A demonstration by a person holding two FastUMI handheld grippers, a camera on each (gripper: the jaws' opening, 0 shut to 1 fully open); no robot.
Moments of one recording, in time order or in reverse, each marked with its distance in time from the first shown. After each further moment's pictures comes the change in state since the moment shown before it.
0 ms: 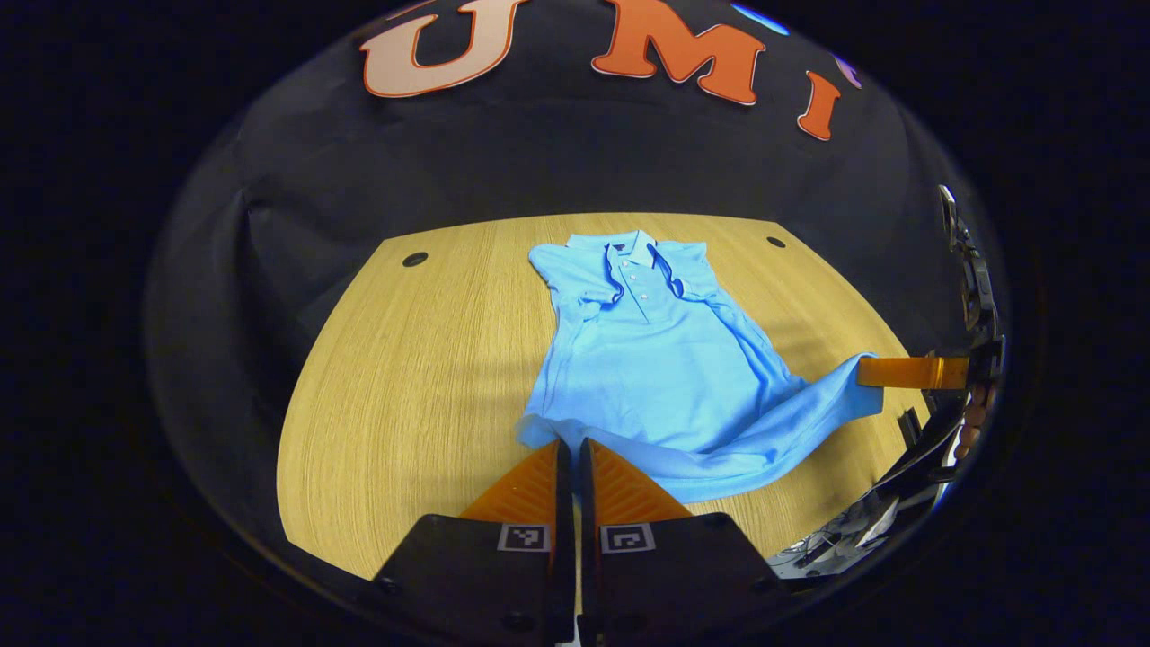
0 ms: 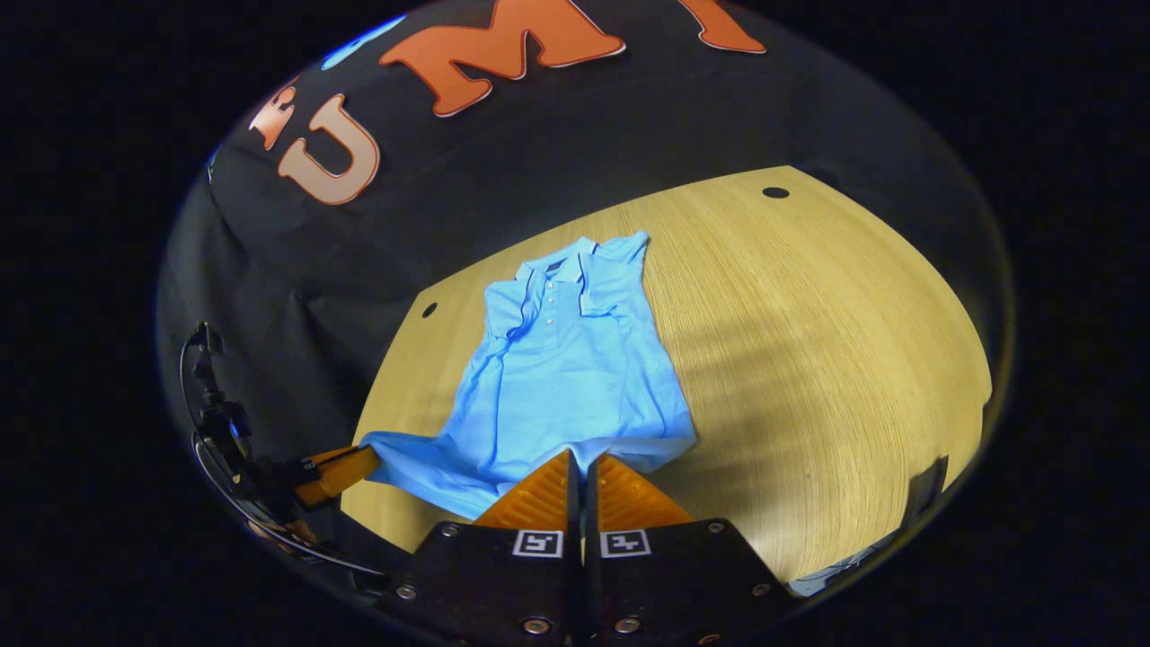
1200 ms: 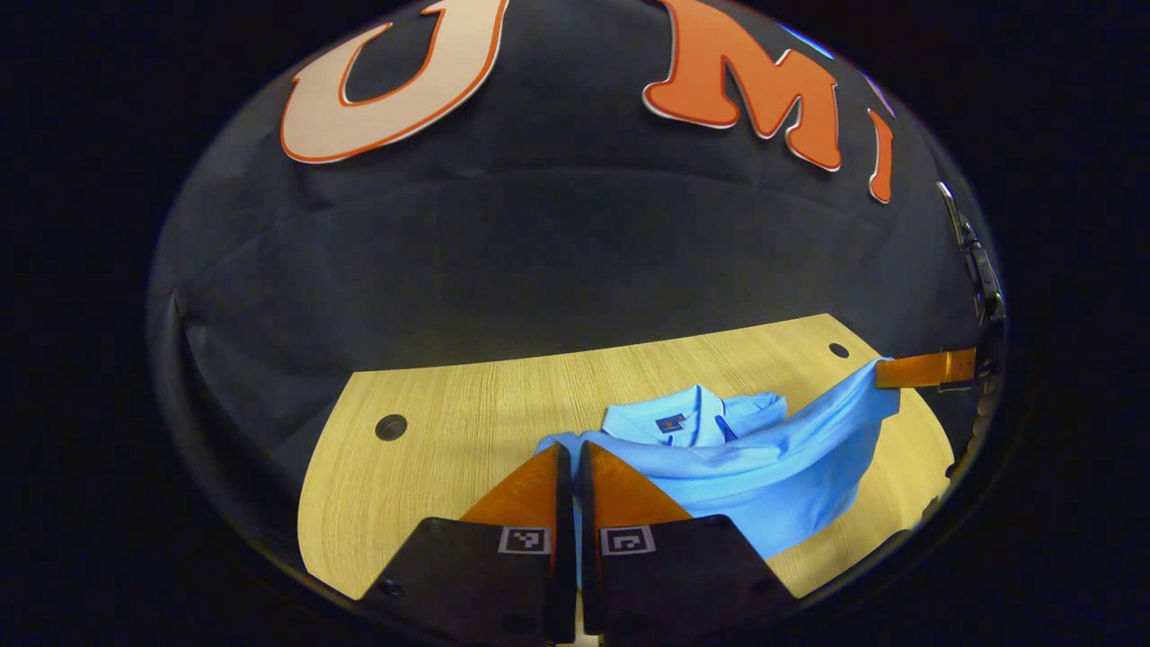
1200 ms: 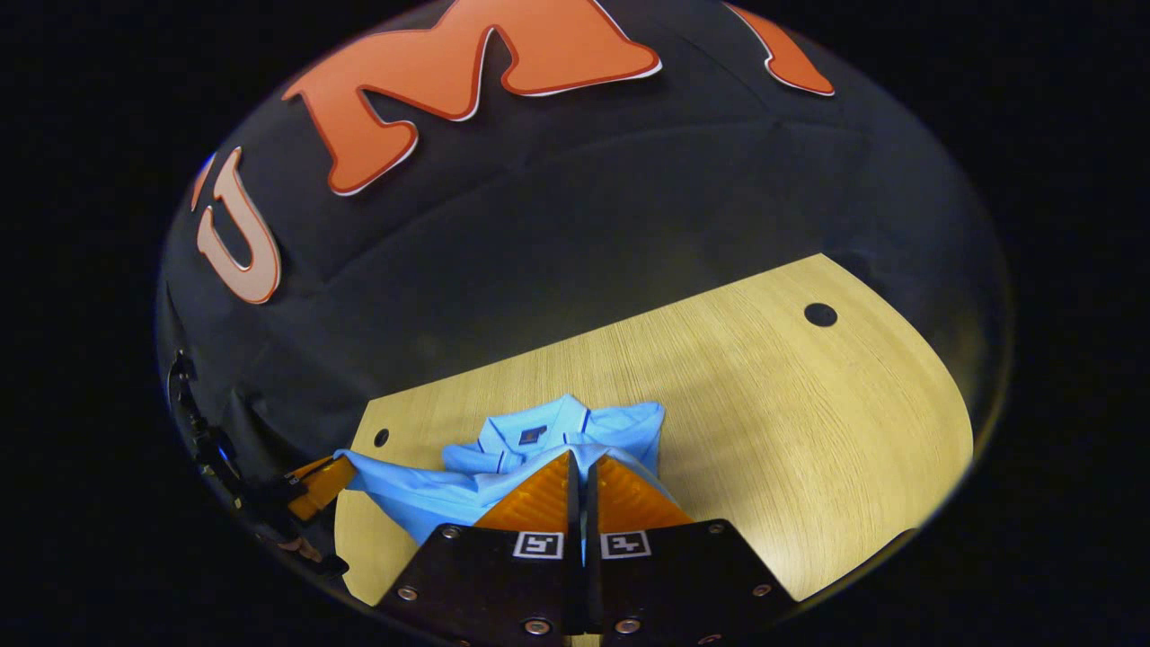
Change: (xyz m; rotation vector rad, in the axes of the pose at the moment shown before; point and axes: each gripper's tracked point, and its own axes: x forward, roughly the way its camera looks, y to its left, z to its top) left arm 0.195 0.064 0.254 0.048 -0.214 0.015; right arm 0.160 0.004 0.248 0.026 -0.170 -0.114
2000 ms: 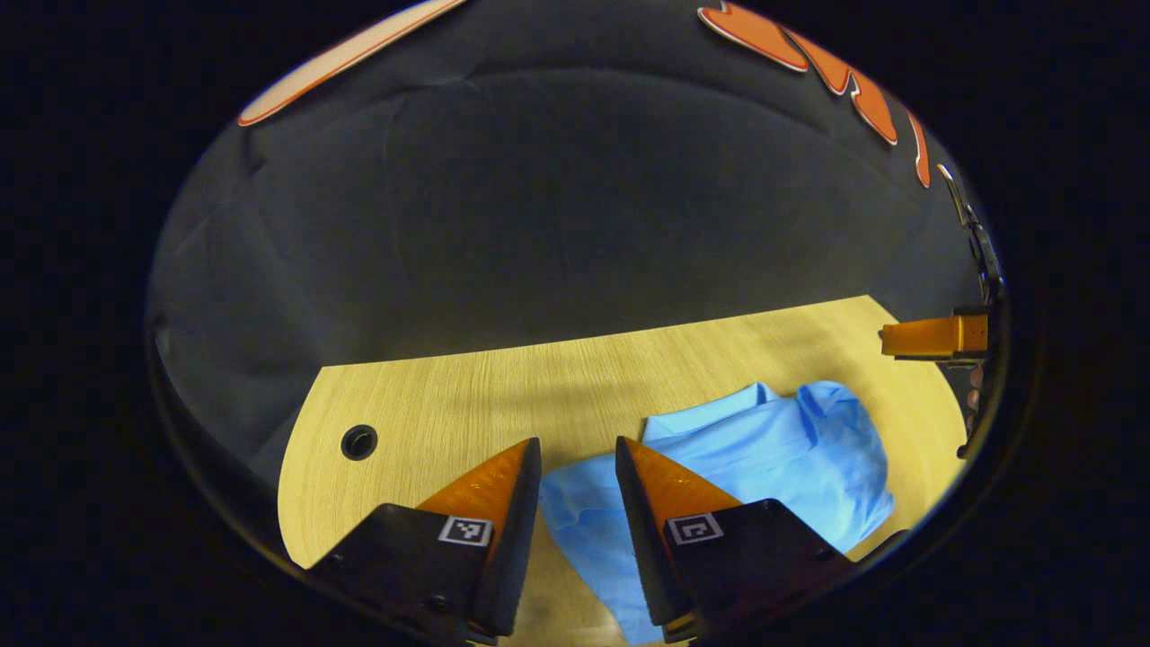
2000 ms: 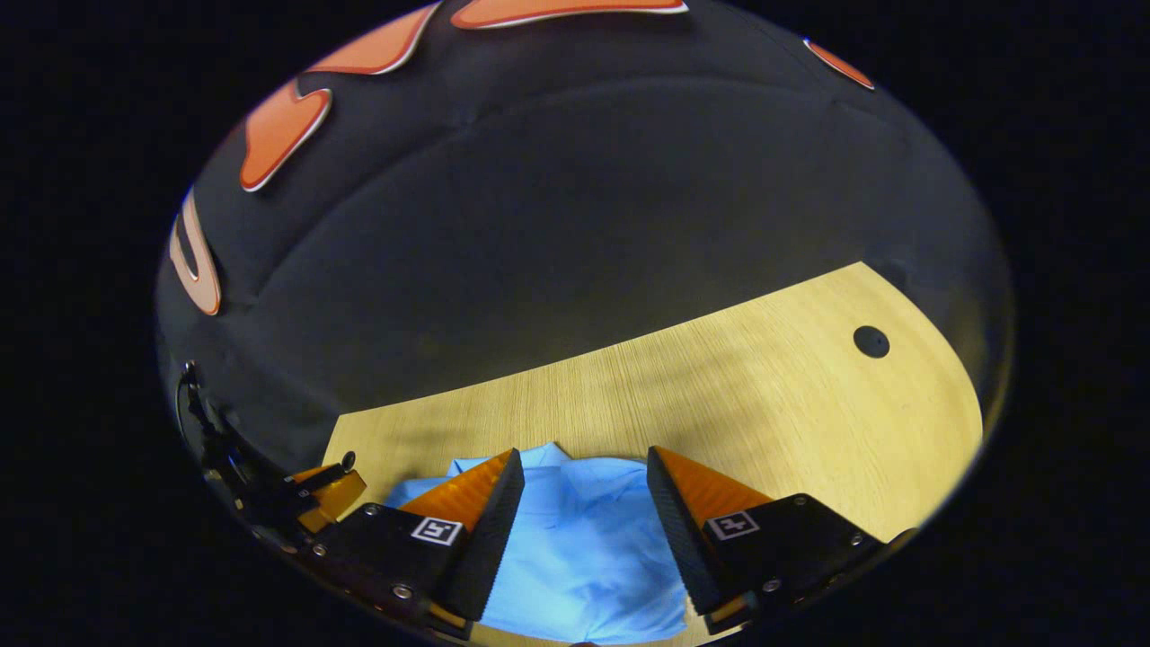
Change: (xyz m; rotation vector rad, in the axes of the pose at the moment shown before) left arm 0.077 0.018 -0.005 -0.002 0.081 0.020; right arm 0.087 -0.008 0.020 -0.042 0.017 -0.006
